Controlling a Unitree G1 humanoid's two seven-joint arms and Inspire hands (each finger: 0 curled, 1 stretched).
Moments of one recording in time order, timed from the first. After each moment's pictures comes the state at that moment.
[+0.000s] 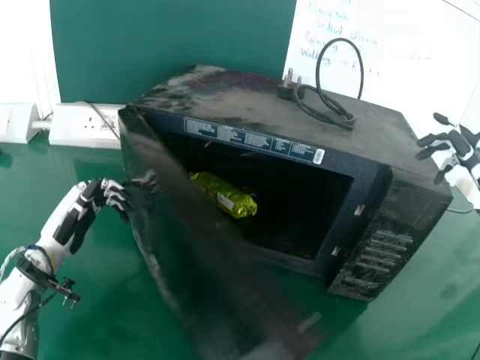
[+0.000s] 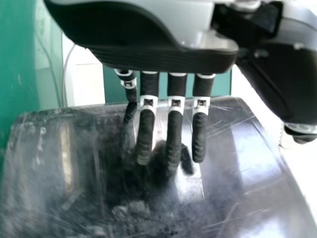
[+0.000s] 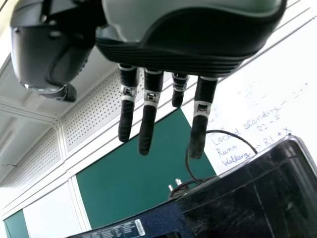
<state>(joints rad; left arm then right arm) -0.32 0.33 0.25 0.24 -0.27 -0.37 -0.59 -0.21 -0.93 -0.86 -0.34 0.20 0.02 0.75</state>
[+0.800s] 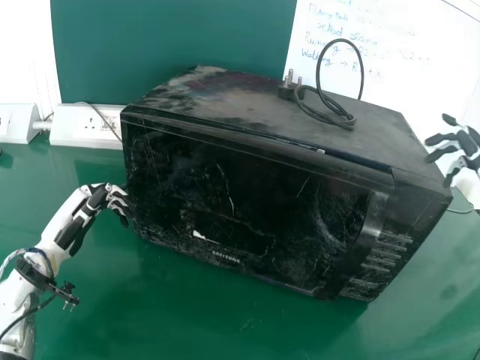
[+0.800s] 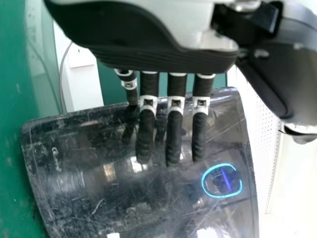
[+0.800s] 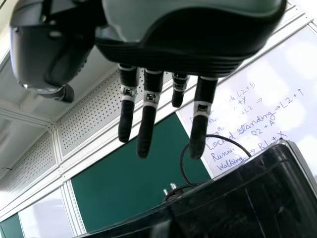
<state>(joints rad) -0.30 0.37 0.22 0.24 -0.24 -0.42 -0.56 -0.15 -0.94 -0.88 -0.33 0.22 0.01 0.69</state>
